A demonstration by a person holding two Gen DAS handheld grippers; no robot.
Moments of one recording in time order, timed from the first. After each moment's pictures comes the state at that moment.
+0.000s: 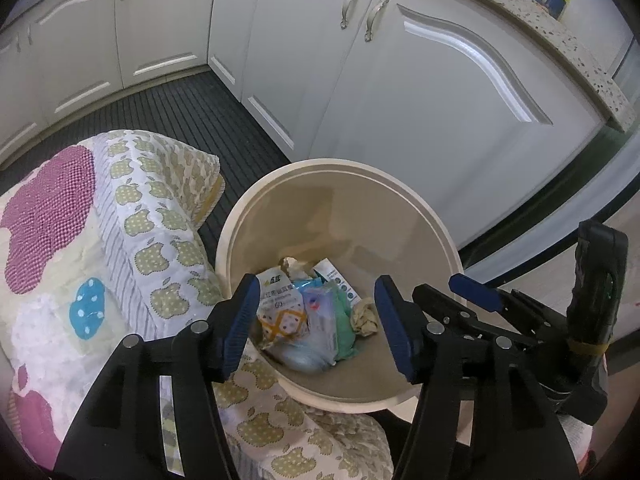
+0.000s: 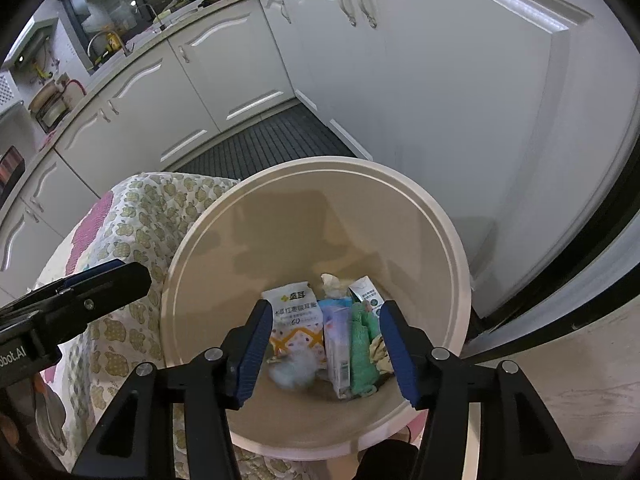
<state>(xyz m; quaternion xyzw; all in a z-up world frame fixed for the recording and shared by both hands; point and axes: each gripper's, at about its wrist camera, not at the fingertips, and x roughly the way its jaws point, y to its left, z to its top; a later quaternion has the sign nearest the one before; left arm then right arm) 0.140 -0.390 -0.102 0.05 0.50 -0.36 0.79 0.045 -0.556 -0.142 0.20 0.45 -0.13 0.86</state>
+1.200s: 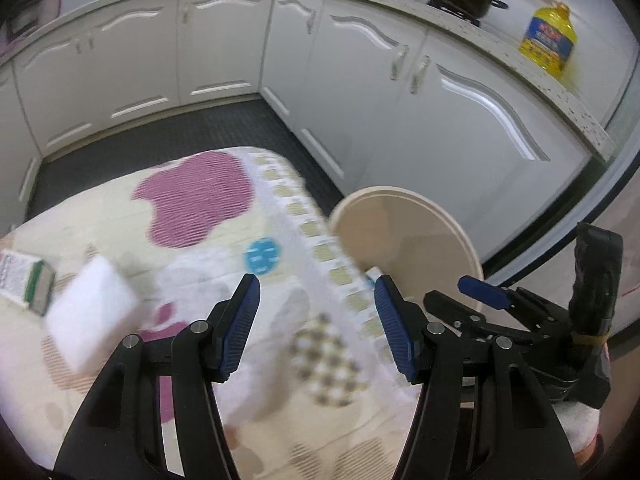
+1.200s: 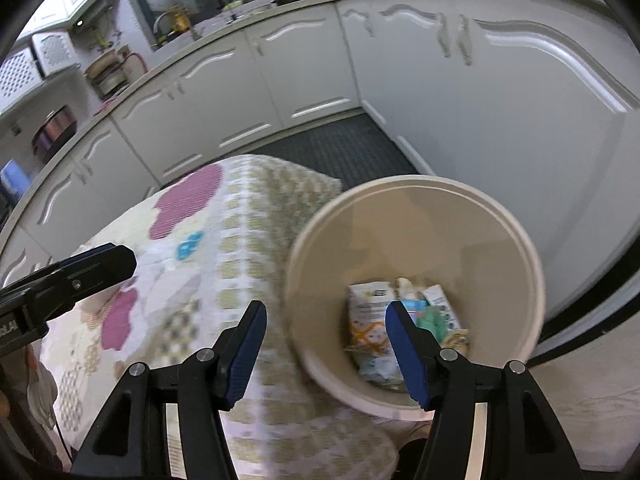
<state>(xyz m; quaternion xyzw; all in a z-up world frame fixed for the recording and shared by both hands) 0.124 -0.262 -0.046 0.03 0.46 -0.30 0.84 0.049 -0.461 -0.094 0.16 0.44 -0.04 0.88</state>
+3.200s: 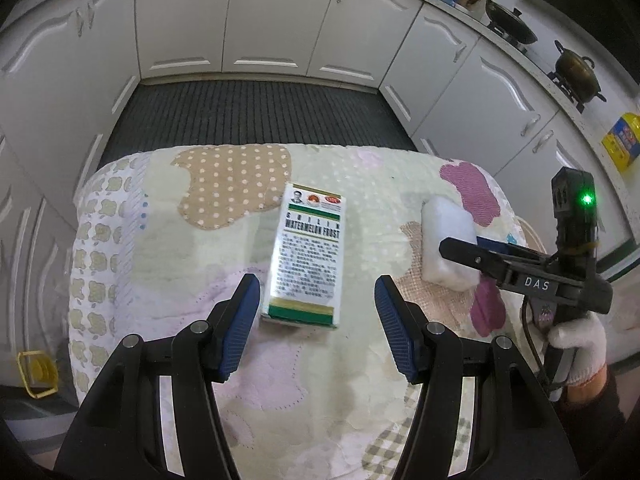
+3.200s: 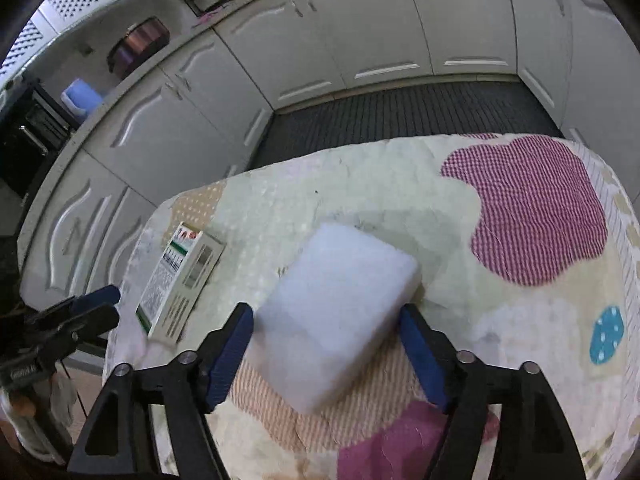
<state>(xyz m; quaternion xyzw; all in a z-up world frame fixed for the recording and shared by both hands) 0.187 0.044 -0.060 -0.05 0.51 -0.18 0.84 0.220 -0.212 -0.115 0.14 0.51 0.15 0.83</state>
